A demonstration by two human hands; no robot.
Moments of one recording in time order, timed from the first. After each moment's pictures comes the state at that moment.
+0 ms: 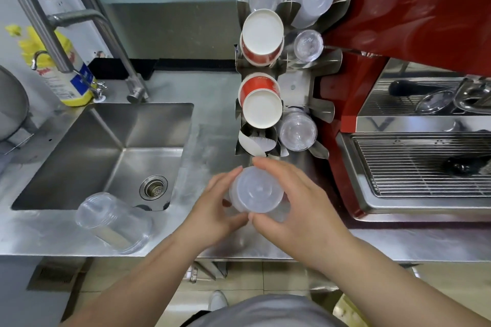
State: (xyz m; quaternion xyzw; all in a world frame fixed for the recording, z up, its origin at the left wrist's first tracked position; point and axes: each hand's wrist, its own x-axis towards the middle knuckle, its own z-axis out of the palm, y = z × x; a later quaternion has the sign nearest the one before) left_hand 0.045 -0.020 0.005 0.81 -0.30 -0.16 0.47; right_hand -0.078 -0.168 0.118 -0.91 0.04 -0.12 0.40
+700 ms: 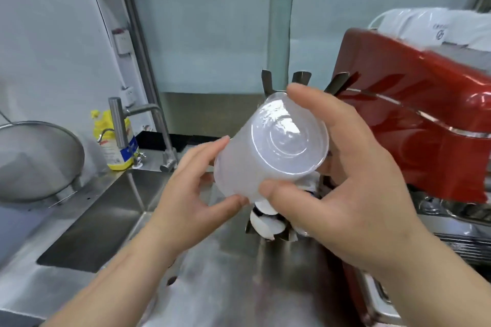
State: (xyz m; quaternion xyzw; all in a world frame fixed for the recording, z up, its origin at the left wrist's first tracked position) left_hand 0.065 -0.019 0.208 0.76 -0.36 0.12 0.53; right_hand -0.061 -0.193 0.290 -0.82 -0.17 -0.36 0.41
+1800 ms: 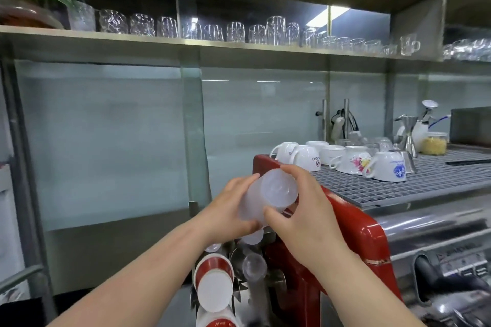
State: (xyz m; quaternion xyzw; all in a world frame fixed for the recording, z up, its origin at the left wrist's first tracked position) left_hand 0.210 -0.214 0.329 0.73 -0.59 0.05 0.34; right_hand 0.019 -0.277 0.344 -0.82 0.14 -0.48 0.29
